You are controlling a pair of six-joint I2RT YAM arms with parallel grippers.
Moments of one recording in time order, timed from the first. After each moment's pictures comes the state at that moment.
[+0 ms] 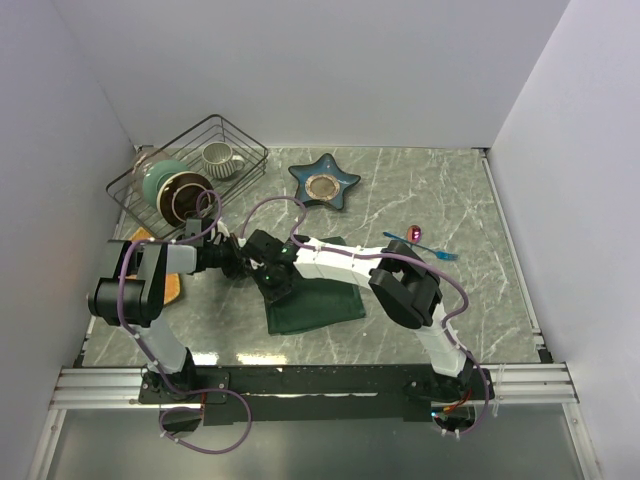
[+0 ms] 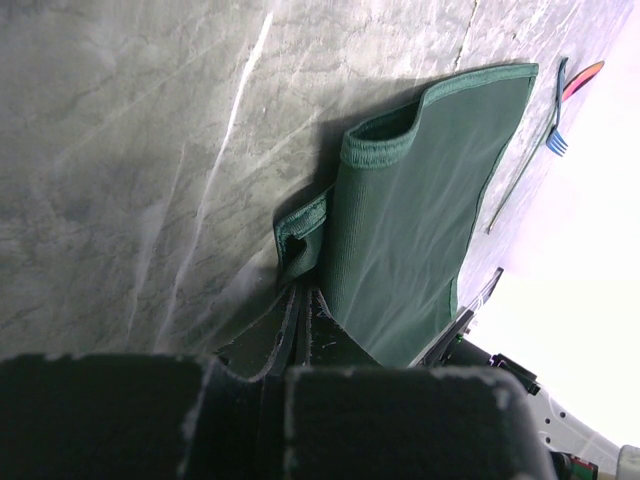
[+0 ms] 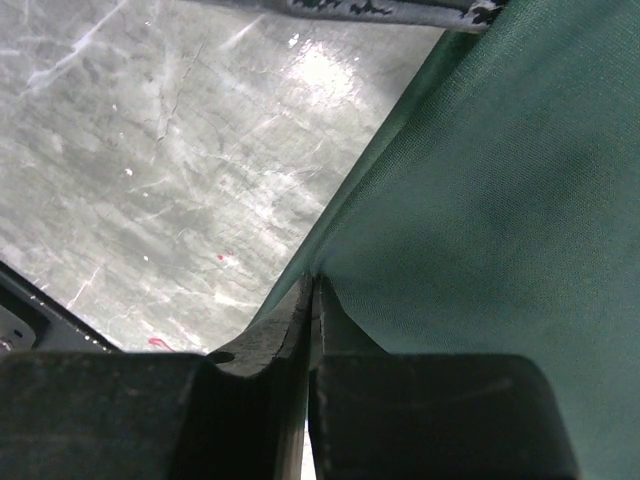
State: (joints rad) left arm -0.07 1.72 0.69 0.07 0.70 -0.70; right arm 1.05 2.13 1.63 -0.64 -0.11 0.41
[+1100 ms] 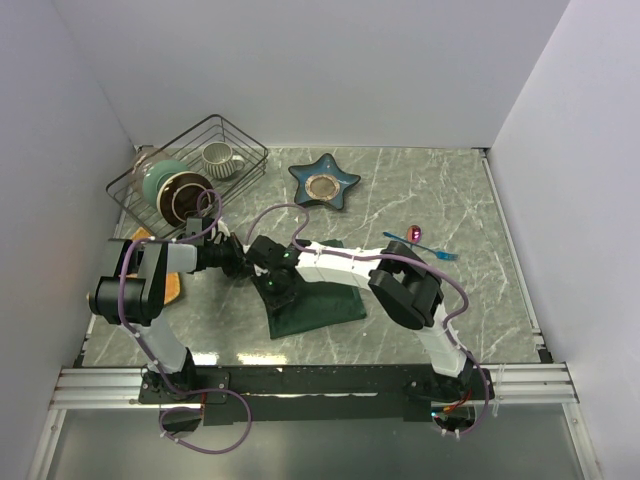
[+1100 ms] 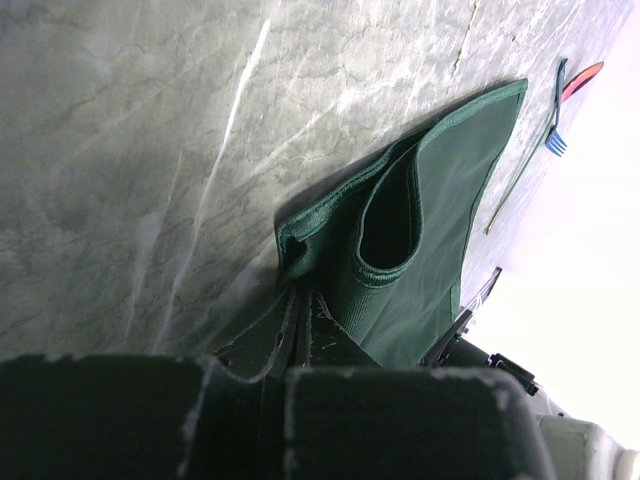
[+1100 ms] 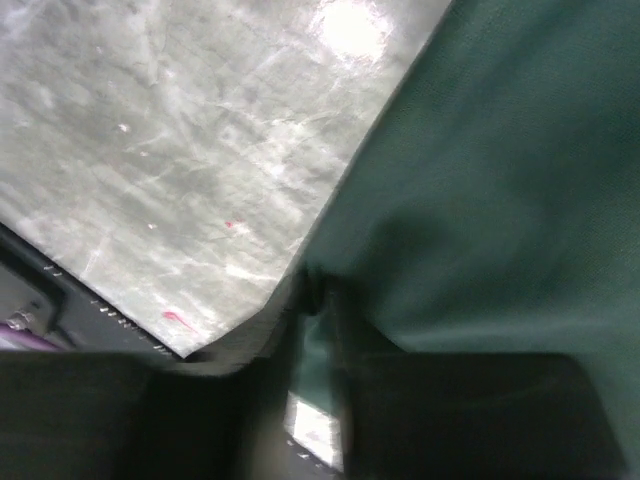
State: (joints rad) left arm -0.07 1.73 0.70 0.06 0.70 -0.69; right arm 1.06 2.12 1.57 -0.64 -0.19 0.48
